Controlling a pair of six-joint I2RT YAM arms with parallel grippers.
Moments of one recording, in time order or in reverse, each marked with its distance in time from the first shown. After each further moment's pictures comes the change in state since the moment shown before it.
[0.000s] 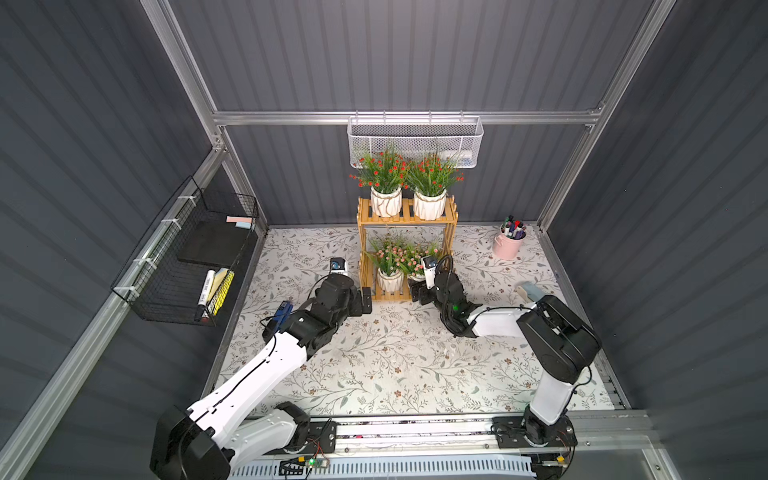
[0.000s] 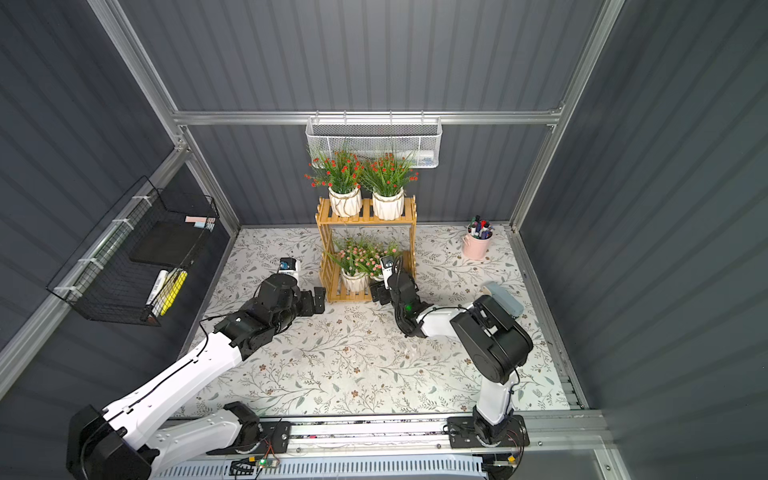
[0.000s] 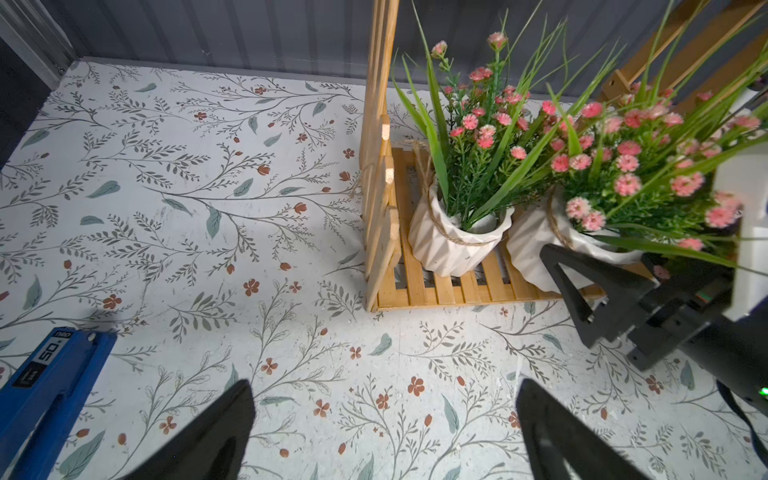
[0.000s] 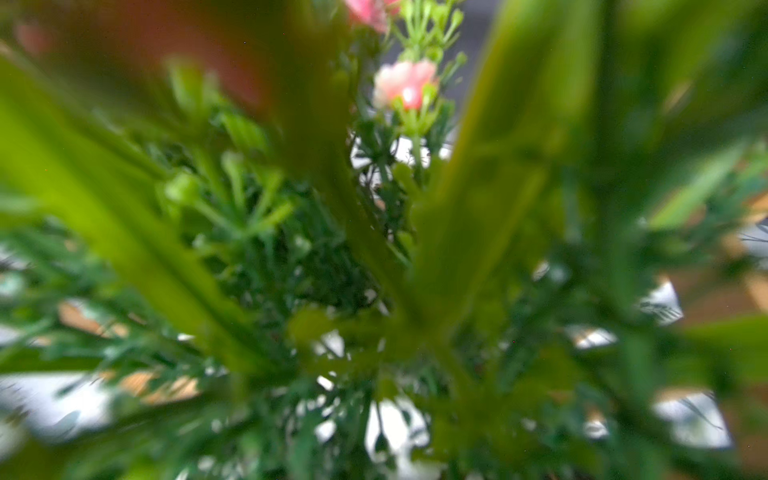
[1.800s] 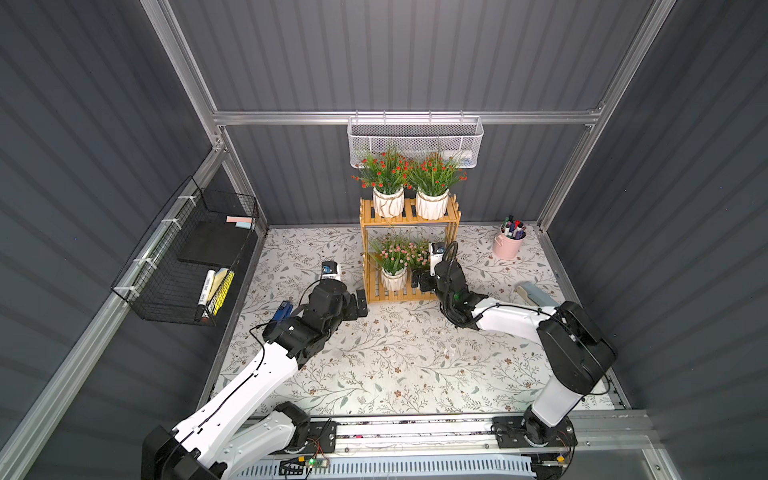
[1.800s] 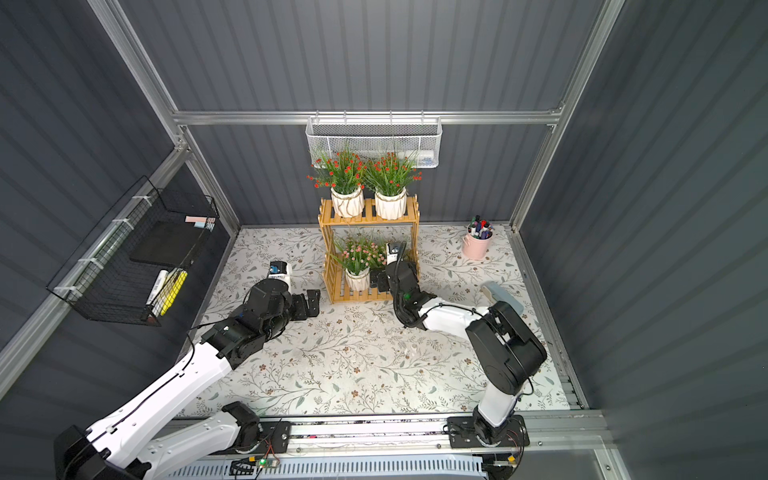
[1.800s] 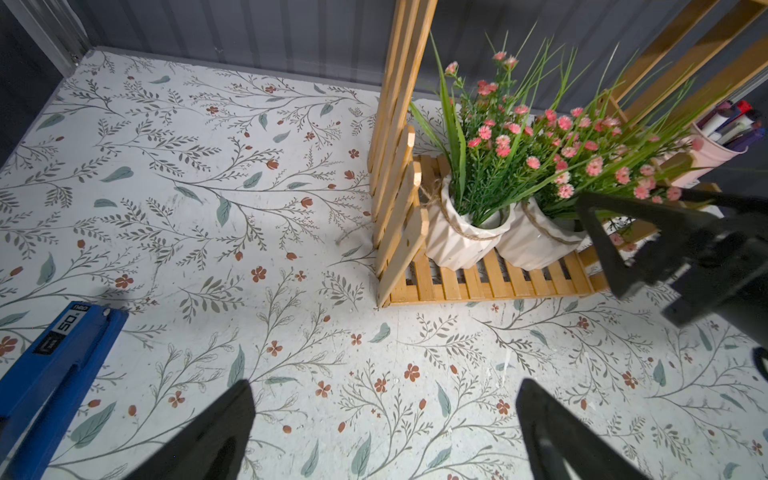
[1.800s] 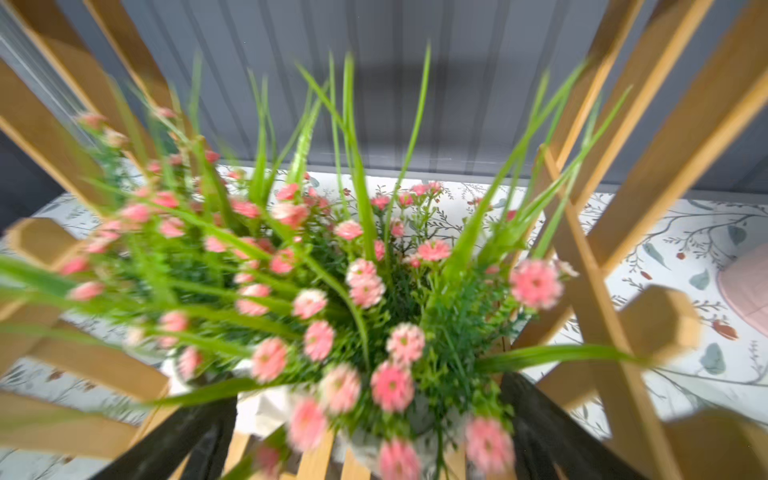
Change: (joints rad) left arm 0.000 -0.082 -0.018 -0.057 0.001 -0.045; right arm 0.021 -0.143 0.078 -0.203 0.089 0.154
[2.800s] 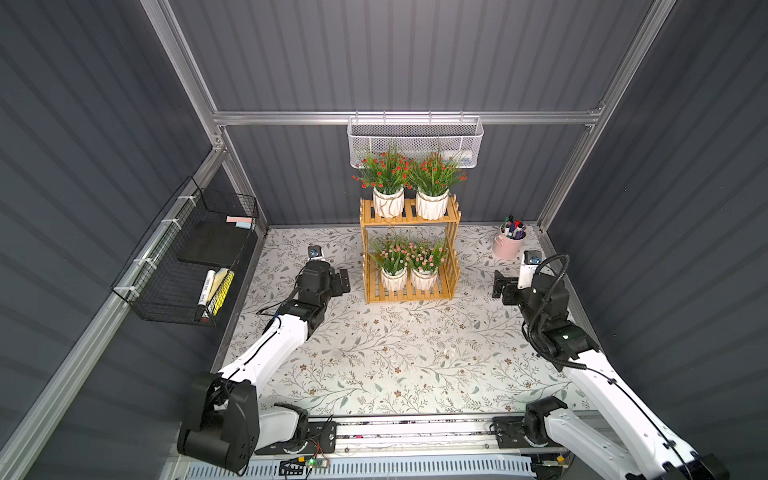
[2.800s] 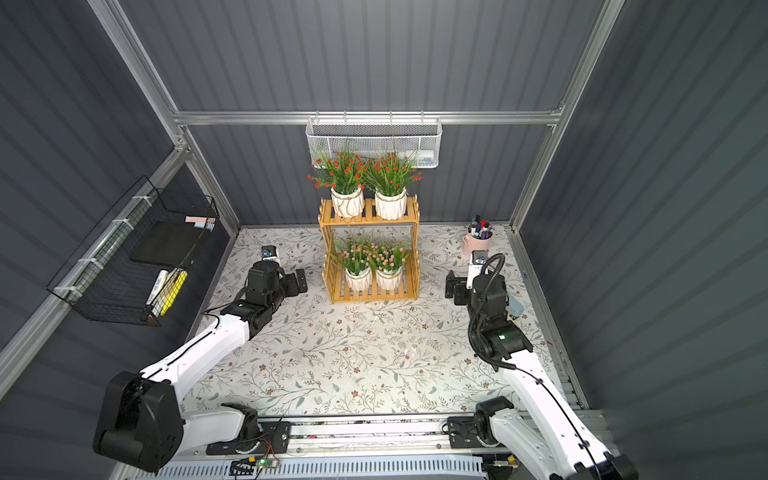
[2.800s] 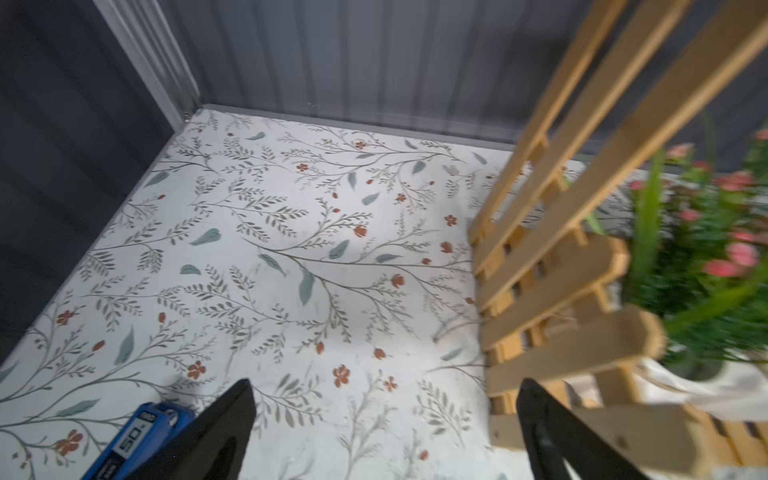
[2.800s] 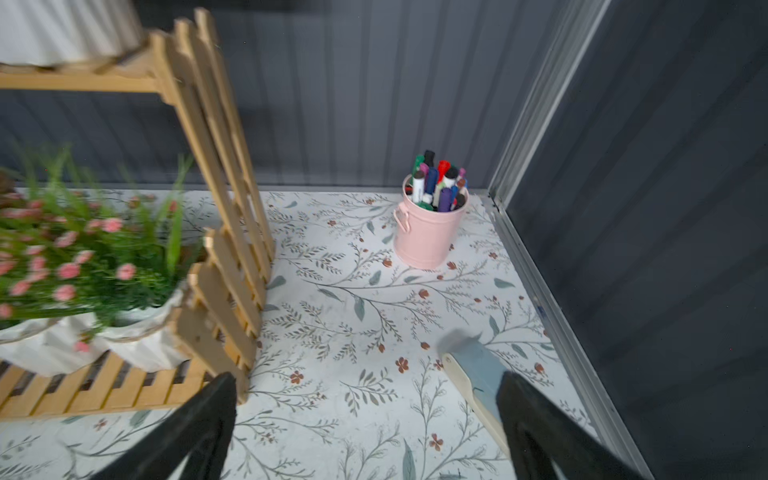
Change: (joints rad) left arm 0.338 0.287 -0.071 0.462 0.038 0.203; right arm -0.461 -0.771 -0.259 -0.520 -0.074 -0.178
